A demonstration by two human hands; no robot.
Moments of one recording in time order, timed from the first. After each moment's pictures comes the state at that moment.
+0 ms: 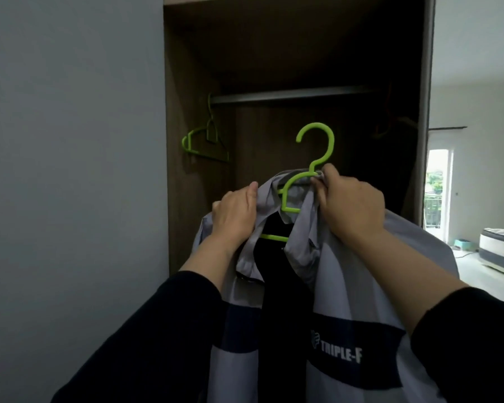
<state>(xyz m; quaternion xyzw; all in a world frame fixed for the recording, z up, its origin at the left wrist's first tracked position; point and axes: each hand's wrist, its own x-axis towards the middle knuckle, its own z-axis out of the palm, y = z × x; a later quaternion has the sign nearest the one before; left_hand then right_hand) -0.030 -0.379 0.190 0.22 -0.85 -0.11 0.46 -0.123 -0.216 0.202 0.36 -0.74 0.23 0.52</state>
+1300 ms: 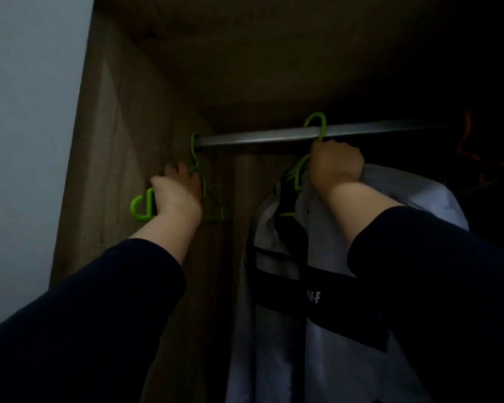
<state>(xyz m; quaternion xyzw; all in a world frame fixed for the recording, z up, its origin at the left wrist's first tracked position) -0.130 -0.539 0.348 0.51 -0.74 0.33 0.28 -0.296 -0.394 0.394 0.26 -0.80 0.16 0.52</state>
